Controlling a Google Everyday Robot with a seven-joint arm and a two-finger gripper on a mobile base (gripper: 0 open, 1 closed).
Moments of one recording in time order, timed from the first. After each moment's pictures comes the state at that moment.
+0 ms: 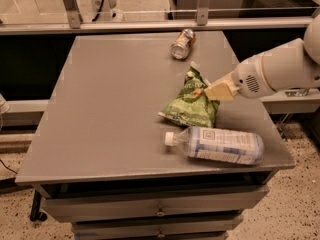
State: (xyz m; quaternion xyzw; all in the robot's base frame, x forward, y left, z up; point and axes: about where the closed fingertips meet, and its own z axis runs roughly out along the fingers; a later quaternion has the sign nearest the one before) arm 0.543 -0.134 0.878 -0.37 0.84 0.19 0.35
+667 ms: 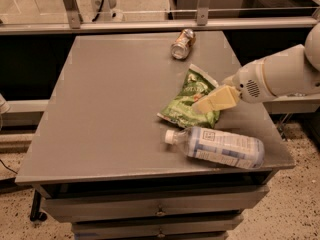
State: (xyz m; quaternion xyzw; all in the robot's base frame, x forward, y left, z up) arm 0.537 -0.138 0.872 -0.35 0.85 0.19 0.35
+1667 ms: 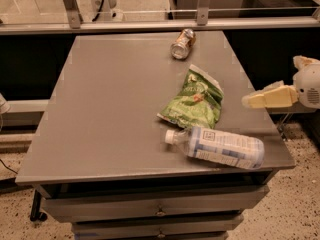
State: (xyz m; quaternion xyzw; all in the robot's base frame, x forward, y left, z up) arm 0.549 -0.264 0.906 -0.31 0.80 0.07 0.50
